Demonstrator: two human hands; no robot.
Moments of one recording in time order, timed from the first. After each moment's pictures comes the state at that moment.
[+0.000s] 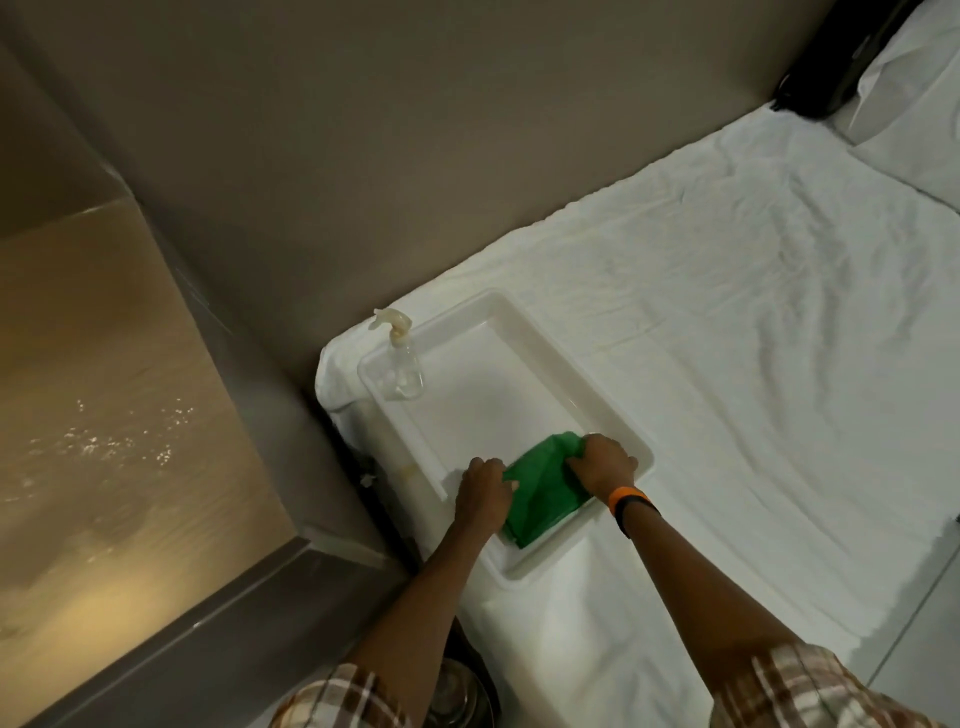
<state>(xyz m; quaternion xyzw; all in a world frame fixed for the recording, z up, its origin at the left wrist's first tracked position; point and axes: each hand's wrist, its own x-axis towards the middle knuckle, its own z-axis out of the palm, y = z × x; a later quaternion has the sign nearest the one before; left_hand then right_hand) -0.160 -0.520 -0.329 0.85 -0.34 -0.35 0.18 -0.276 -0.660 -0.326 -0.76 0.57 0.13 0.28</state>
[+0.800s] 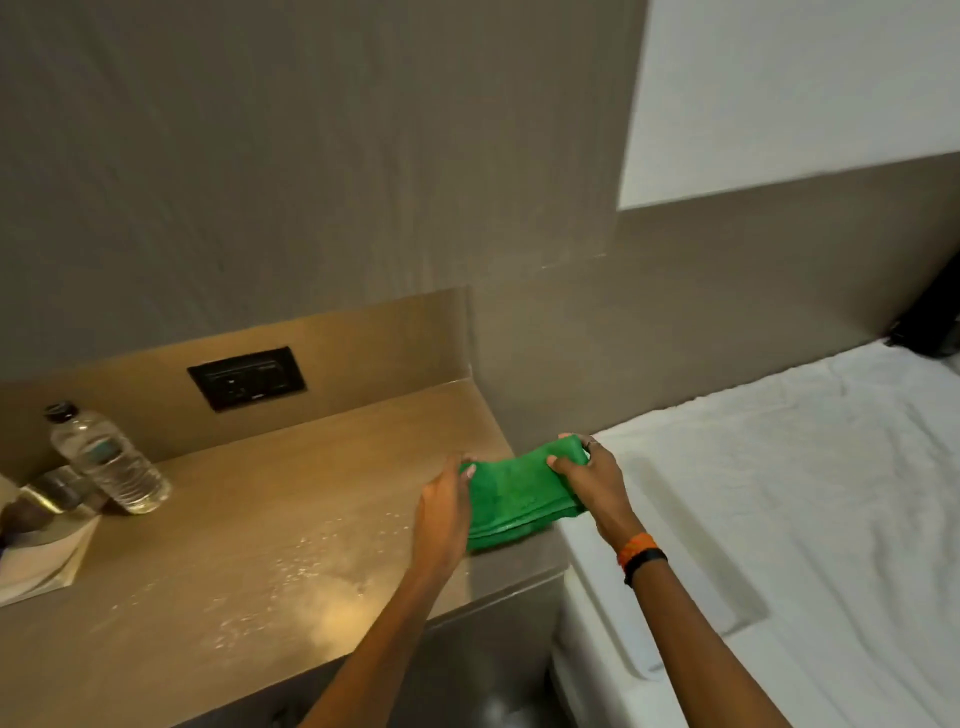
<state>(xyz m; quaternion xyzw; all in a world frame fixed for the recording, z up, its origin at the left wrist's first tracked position) -0.027 -0.259 -0.012 0.87 -0.24 -0.01 0.43 -0.127 -0.445 0.014 -0.68 0.37 -0.17 0.61</state>
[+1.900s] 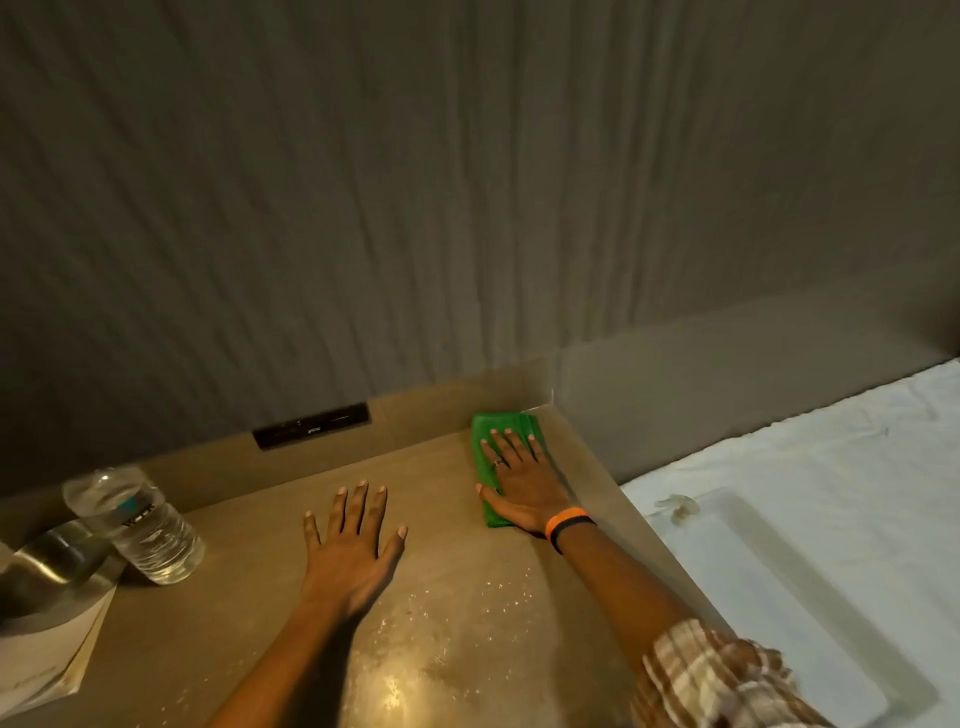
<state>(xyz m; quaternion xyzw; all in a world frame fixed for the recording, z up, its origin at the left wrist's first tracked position) 0.207 -0.083 -0.105 0.96 -0.27 -0.02 0.08 0.116 -0.351 -0.059 -0.99 0.11 0.02 0.04</state>
